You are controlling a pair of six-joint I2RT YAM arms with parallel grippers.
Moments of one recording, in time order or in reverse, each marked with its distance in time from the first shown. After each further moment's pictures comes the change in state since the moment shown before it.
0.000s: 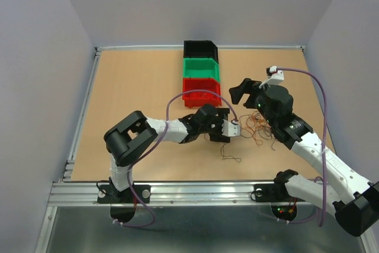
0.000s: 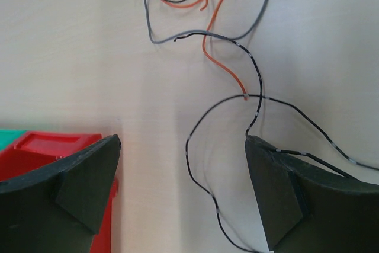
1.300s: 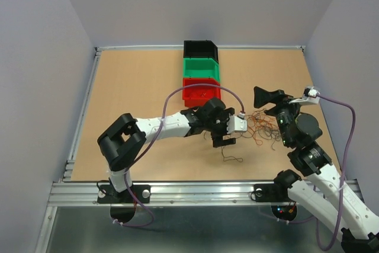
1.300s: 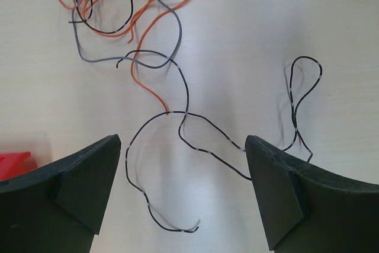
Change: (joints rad) left arm -0.021 -0.060 0.211 -0.451 0.201 -0.234; right arm 0.000 -0.376 -0.196 0.147 0.225 0.022
